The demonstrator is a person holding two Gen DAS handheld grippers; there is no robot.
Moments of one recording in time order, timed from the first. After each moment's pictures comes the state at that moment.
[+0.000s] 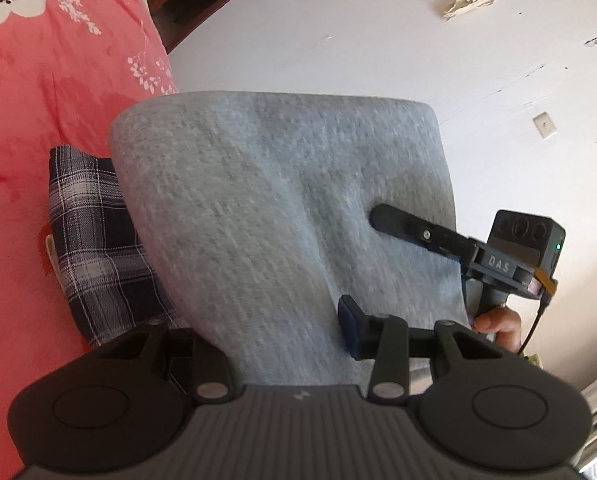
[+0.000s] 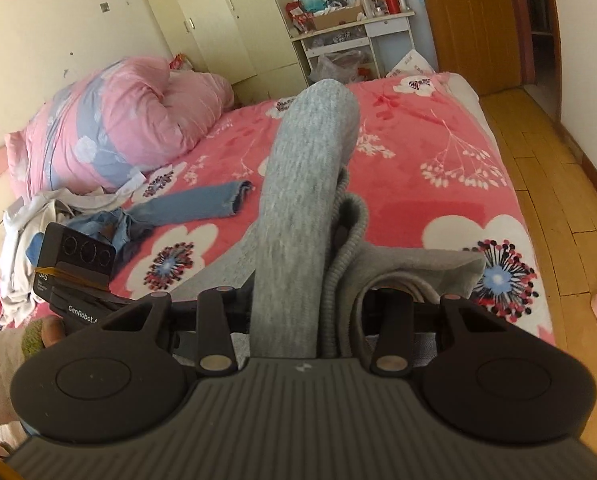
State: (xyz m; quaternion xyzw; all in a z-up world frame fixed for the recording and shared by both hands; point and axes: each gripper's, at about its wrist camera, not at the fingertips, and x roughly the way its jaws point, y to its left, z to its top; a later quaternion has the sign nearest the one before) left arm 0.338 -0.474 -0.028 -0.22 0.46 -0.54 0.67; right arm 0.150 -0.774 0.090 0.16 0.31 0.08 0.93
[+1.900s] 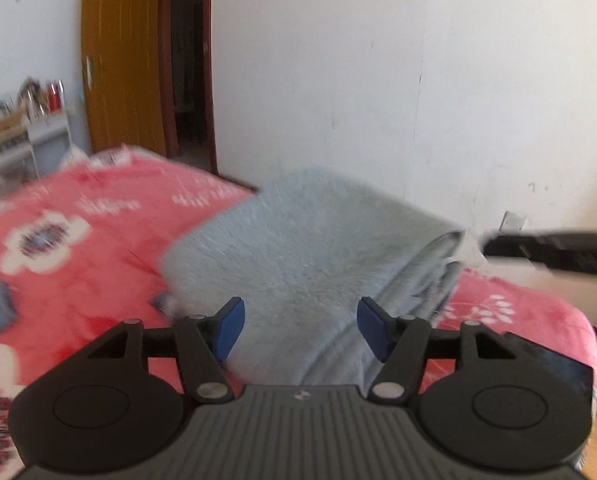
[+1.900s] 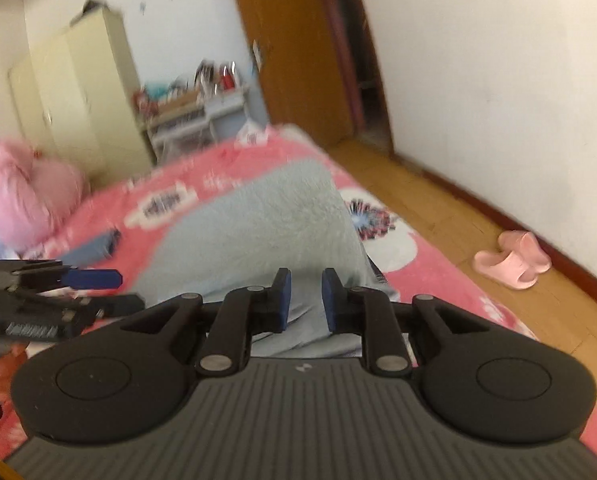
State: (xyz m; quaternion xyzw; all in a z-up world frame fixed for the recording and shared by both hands) left arm 0.194 -0.453 0.034 0.15 0.23 -0.46 0.84; right arm -0.007 -0.672 0.006 0.18 0.17 -0.21 0.95
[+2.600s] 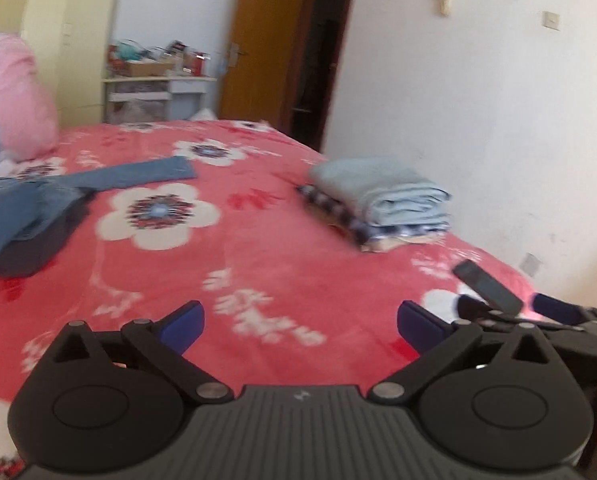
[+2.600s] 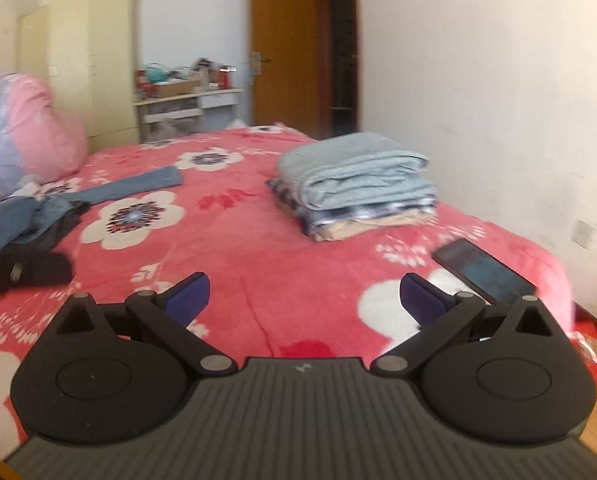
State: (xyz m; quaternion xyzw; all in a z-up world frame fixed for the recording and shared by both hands) left arm -0.012 -0.145 0.058 0.02 0.28 -0.32 0.91; right arm -0.112 -0.326 0.018 0.08 0.19 -0.32 0.92
